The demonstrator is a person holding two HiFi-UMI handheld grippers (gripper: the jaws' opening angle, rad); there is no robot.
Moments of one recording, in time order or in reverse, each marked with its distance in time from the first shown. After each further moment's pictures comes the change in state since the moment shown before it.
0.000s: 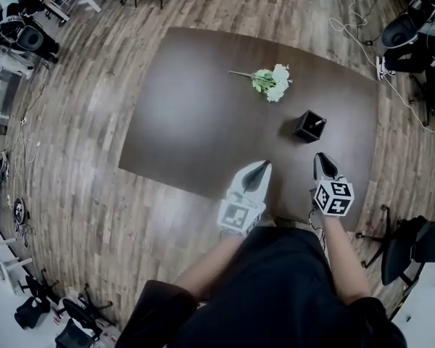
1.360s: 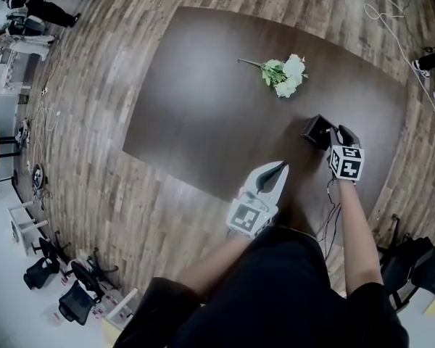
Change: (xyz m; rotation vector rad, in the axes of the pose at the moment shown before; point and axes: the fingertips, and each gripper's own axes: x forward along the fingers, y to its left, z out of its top) left arm 0.092 -0.021 -0.030 -0.052 0.059 0.057; right arm 0.159 -0.122 -0.008 -0.131 0.192 0.047
